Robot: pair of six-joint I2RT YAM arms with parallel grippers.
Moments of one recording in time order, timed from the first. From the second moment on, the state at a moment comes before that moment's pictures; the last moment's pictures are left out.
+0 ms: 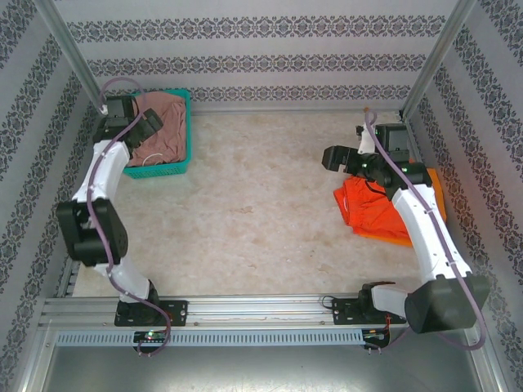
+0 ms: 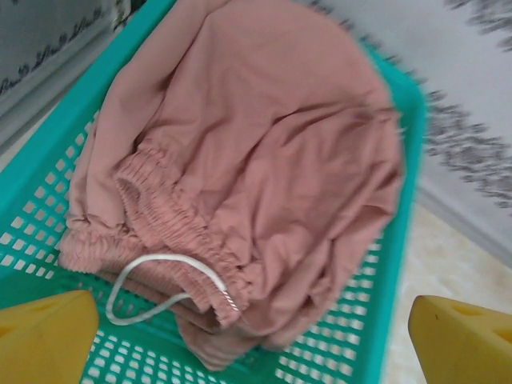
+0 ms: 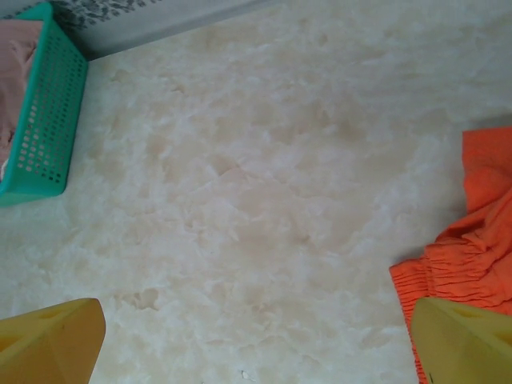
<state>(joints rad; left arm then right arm) 0.16 1.75 1.55 -0.53 -0.07 -0.53 0.08 1.22 1.19 -0.71 -0.33 0.29</state>
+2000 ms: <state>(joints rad) 0.13 2.11 2.39 -0.95 -0.09 -0.54 0.12 1.16 1.04 -0.60 -0.33 0.26</state>
